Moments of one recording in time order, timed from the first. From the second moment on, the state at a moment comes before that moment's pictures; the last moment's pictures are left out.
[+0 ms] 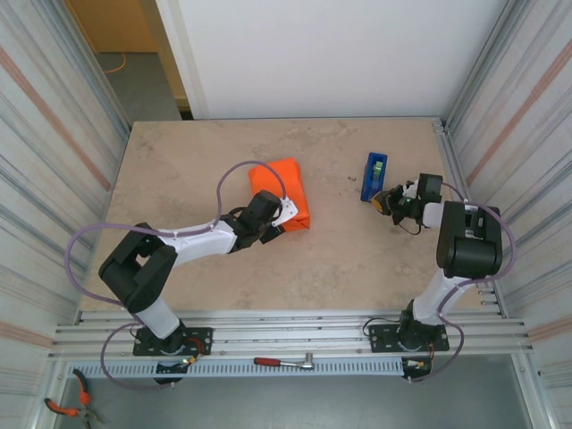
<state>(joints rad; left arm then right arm) -0.76 1.65 0.90 -0.07 -0.27 0.44 -0.17 1.79 0.80 0.13 -0.74 0.97</state>
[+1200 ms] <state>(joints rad) -0.76 1.65 0.90 -0.07 -0.27 0.44 0.14 1.49 0.73 0.07 -0.70 0.96</state>
